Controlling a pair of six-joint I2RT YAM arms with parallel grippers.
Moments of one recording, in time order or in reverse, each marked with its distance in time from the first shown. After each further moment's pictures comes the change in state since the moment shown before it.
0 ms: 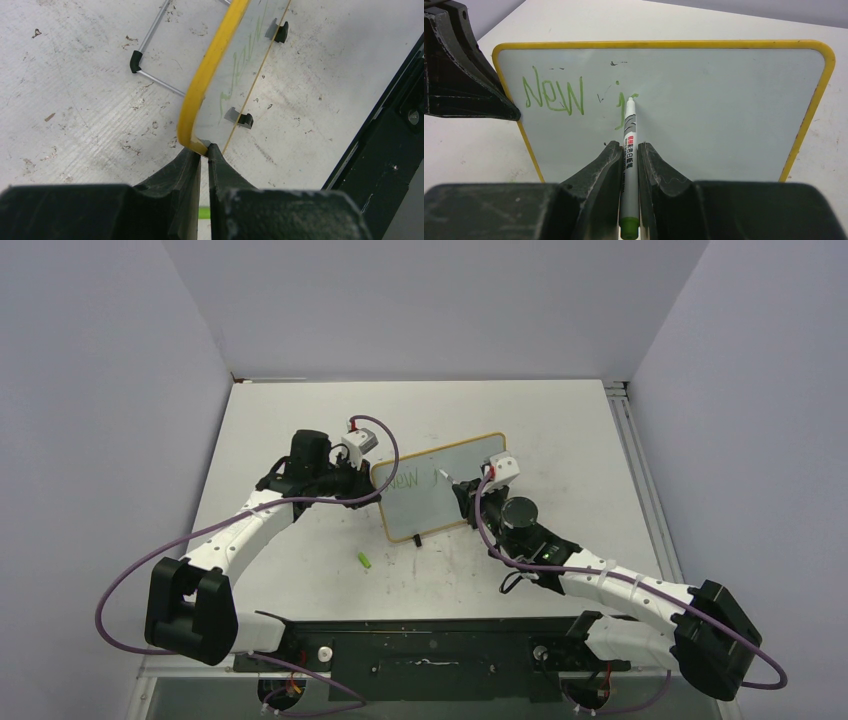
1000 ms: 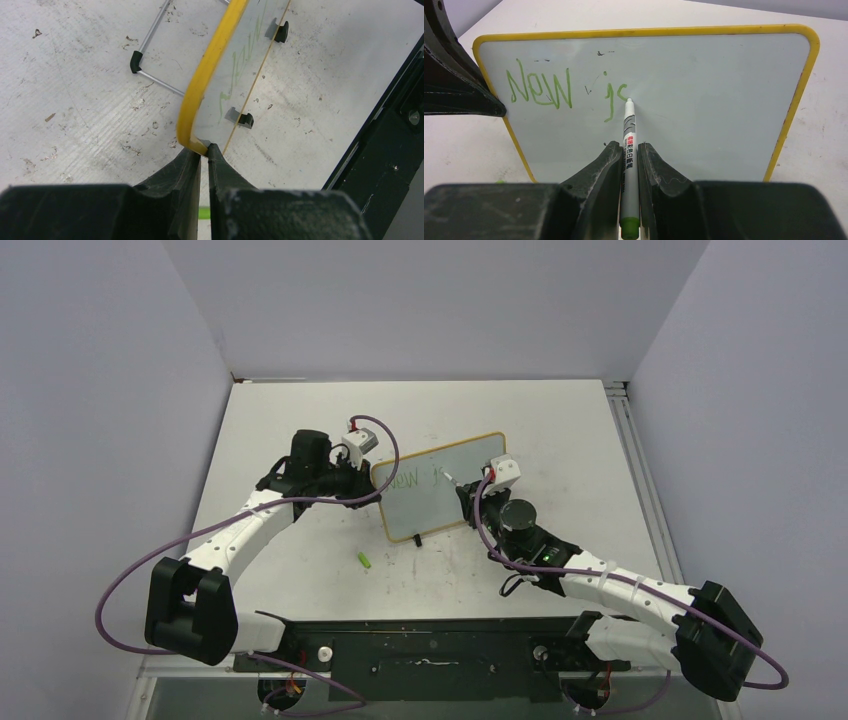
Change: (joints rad) left arm -0.001 0.000 0.001 0.000 -0.003 0.000; right arm 0.012 -0.009 -0.010 -0.031 0.056 0.004
